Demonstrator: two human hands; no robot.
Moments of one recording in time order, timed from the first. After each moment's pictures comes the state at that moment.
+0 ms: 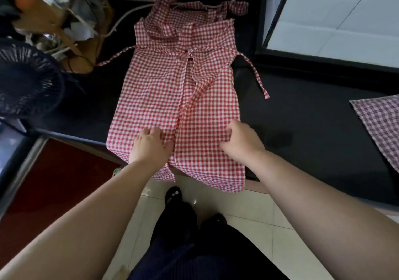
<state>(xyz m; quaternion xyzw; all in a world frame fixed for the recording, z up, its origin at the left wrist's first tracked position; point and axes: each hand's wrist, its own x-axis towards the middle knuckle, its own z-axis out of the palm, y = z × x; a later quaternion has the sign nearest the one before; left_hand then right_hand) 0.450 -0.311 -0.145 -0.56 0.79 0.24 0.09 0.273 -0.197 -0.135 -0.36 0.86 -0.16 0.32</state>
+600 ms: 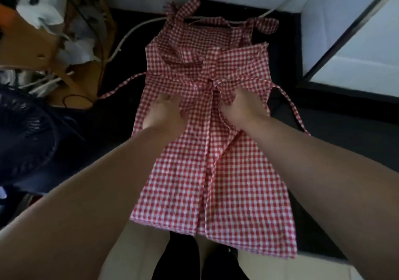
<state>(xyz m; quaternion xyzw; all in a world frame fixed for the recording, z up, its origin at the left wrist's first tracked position) 0.369 -0.486 -0.141 -0.48 0.85 0.23 0.03 0.221 -0.390 -0.122 -0.38 0.87 -0.21 0.25</state>
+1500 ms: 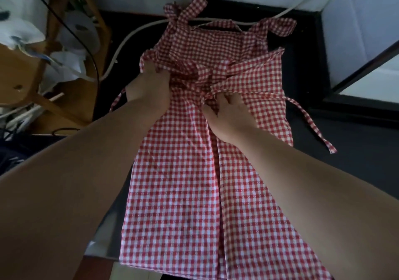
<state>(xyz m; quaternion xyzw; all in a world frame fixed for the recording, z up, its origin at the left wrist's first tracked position) 0.339 -0.614 -0.155 -0.43 0.90 0.11 0.06 0.231 -0.468 -0.161 -0.39 0.88 -0.09 0.26</state>
